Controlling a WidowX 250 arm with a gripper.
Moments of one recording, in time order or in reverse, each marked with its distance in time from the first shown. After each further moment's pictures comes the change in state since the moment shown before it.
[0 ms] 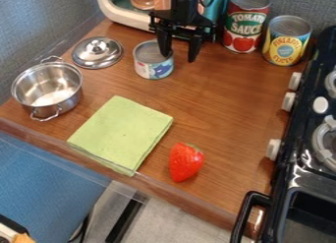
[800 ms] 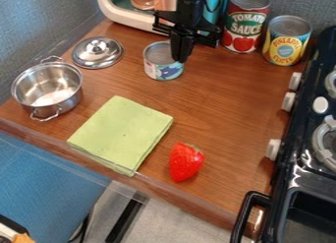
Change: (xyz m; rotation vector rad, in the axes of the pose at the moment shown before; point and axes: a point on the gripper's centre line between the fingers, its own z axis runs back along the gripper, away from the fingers) arm -0.006 -0.006 -0.001 0.057 0.033 -0.049
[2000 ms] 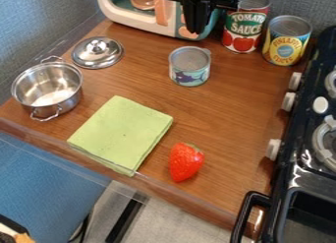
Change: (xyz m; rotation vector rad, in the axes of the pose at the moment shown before) arm -0.015 -0.020 0.068 -0.114 -0.070 -0.008
